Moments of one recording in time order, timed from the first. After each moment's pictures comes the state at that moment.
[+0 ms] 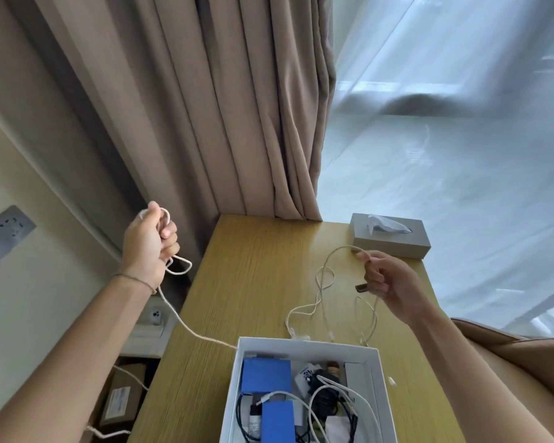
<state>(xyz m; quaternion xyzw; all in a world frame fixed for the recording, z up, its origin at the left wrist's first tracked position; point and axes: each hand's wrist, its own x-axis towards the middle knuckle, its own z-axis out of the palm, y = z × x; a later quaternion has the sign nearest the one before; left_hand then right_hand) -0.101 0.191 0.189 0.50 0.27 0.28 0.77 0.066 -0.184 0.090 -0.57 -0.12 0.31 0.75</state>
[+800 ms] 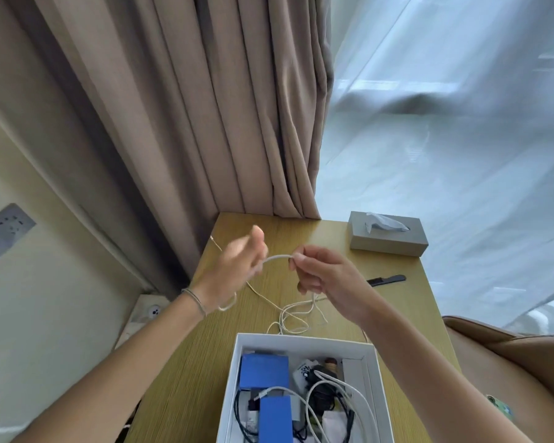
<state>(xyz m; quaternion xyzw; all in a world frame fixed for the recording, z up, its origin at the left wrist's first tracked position) -0.099 0.087 0.178 0.79 0.05 0.06 0.61 -0.013 -0.101 0.156 -0.57 -0.30 0.35 0.68</state>
